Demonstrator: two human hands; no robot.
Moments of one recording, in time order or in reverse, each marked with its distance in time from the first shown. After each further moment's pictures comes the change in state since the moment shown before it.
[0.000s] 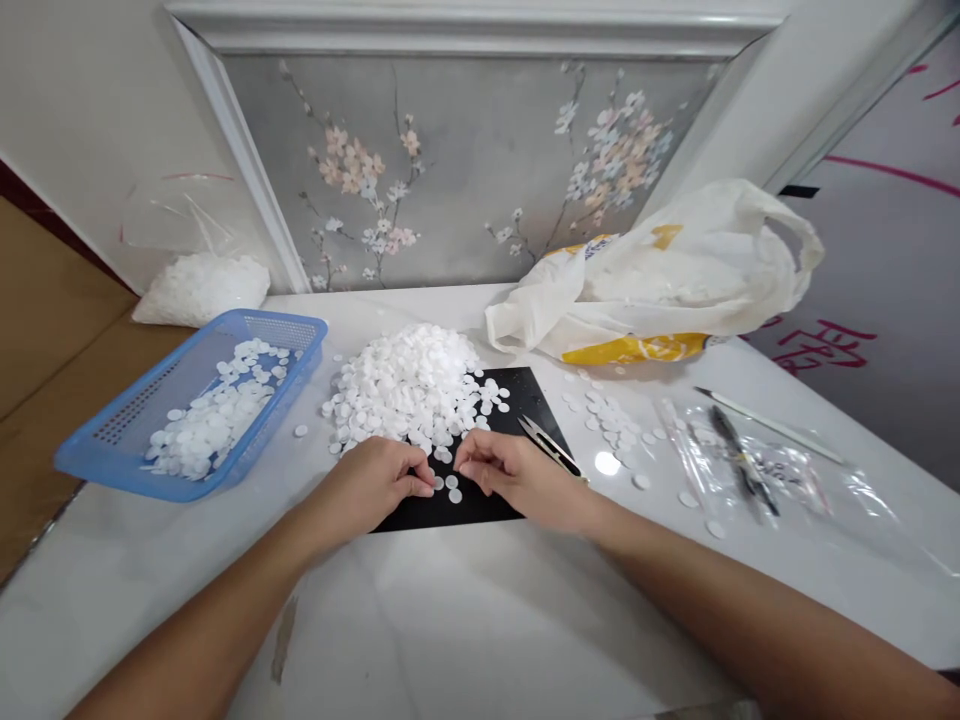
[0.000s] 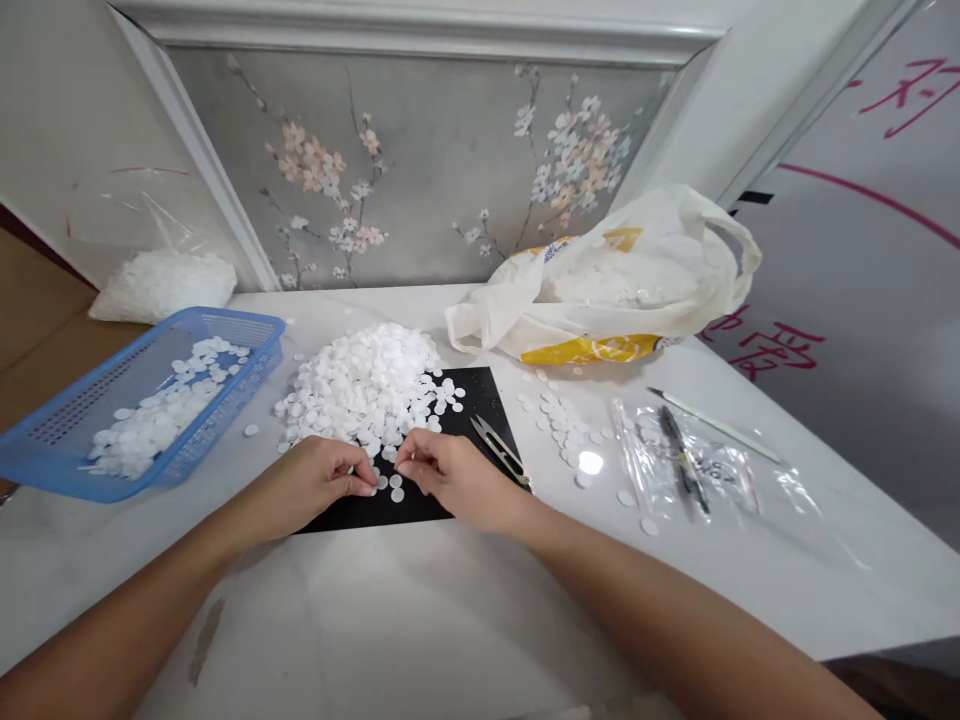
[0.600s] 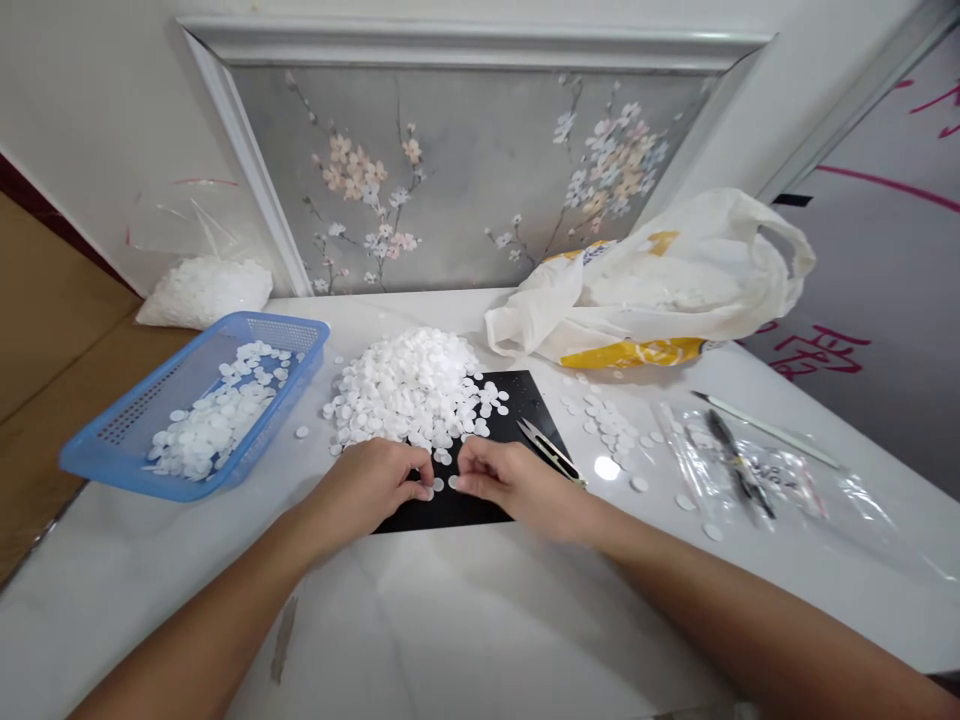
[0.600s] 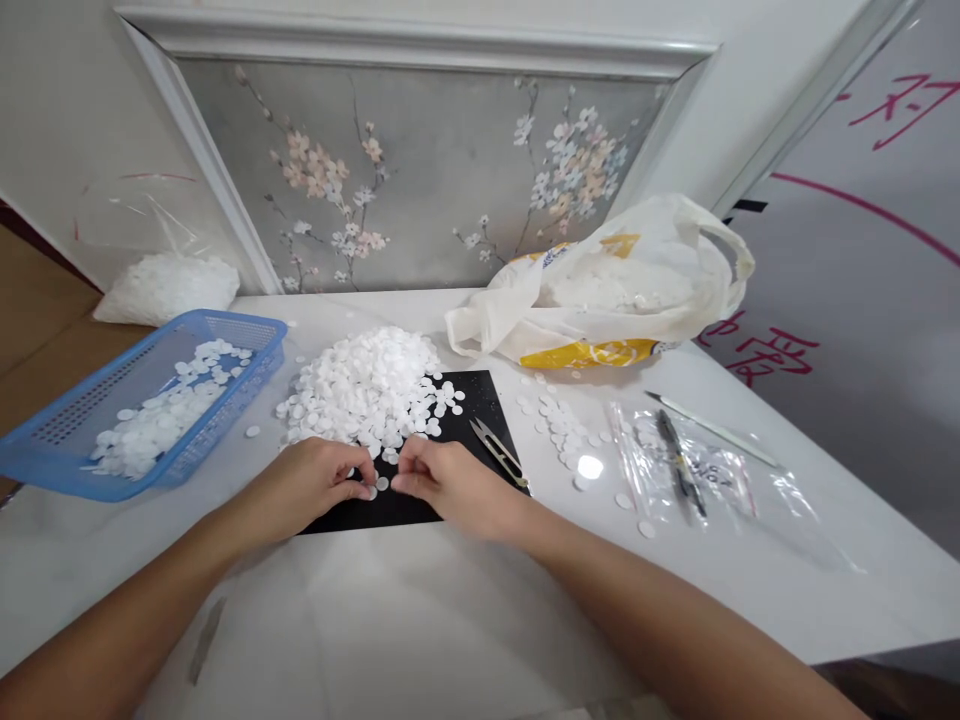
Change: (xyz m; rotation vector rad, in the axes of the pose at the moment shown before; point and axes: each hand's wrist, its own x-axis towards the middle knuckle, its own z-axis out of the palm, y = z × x) left_hand -0.004 0.009 -0.005 0.116 0.019 0.014; right_hand 0.000 -0.006 0.001 -0.108 -0.022 0.019
